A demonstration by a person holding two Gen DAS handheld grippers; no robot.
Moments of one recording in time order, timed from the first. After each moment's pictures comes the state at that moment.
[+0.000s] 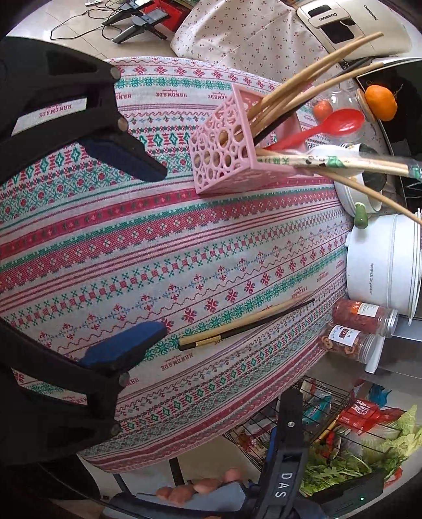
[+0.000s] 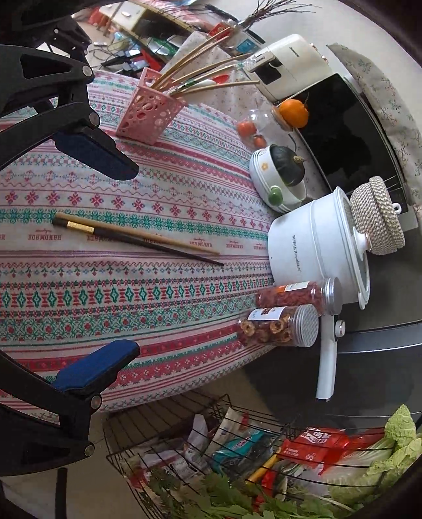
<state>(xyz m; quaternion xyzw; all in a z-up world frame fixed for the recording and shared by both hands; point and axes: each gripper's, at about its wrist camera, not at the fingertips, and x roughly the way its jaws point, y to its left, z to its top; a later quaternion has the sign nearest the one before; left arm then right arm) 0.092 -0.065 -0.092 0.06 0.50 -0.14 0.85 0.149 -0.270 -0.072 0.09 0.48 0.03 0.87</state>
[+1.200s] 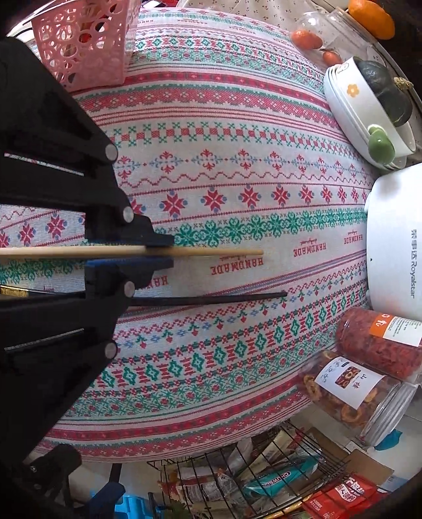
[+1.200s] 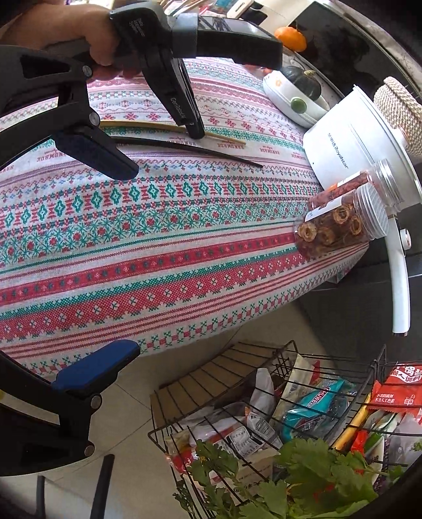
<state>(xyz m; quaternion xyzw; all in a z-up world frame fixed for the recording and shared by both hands) 0.251 -0.189 -0.147 0.05 0.58 -0.09 0.81 0.169 -0.349 -0.118 0.13 0.56 -0.05 0.82</state>
